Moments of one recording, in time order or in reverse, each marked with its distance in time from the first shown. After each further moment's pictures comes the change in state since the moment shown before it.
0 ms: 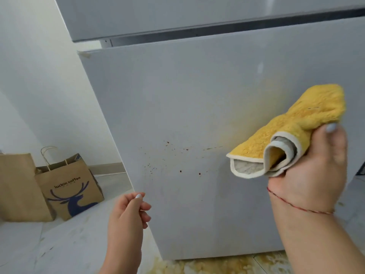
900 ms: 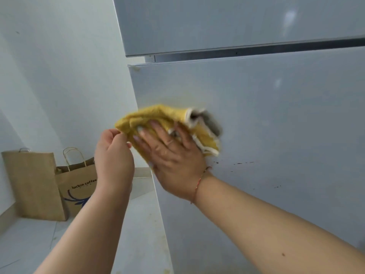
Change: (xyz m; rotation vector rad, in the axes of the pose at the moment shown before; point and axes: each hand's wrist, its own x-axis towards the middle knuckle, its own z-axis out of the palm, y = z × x) left_hand 0.061 0.117 -0.019 -0.039 0.148 0.432; right_hand -0.084 0.135 0.116 -1.107 -1.058 -1.397
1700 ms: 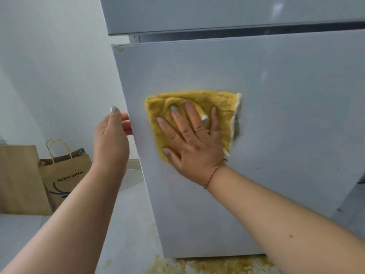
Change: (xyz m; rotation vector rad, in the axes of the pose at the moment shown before) left_hand -0.009 0.000 0.010 0.001 -0.159 0.030; right_hand -0.042 0.033 -0.018 -0.151 0.035 0.172
